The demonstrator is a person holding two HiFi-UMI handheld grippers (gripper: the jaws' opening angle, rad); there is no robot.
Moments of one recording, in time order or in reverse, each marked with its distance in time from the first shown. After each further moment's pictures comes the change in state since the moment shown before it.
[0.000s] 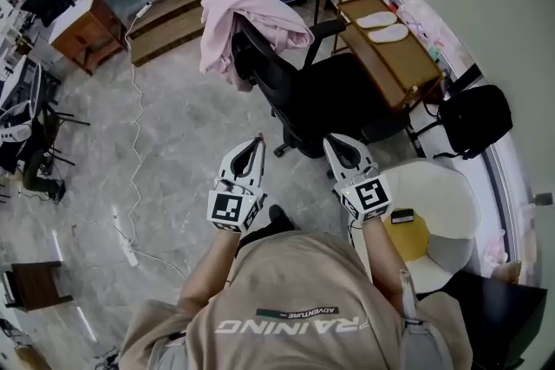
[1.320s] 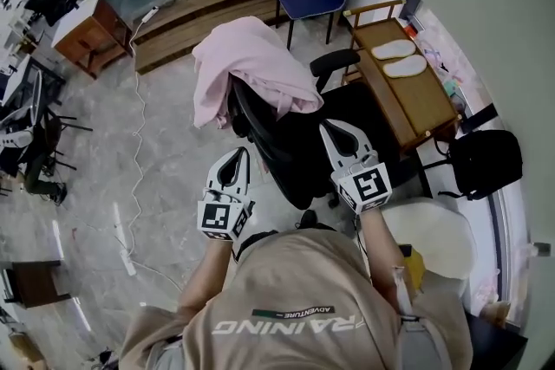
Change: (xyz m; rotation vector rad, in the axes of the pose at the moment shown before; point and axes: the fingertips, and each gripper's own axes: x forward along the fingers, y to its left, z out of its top) left arm 0.117 0.115 -0.007 -0.019 0.044 0.154; right arm 0.164 -0.121 0.041 -0.045 -0.085 0.071
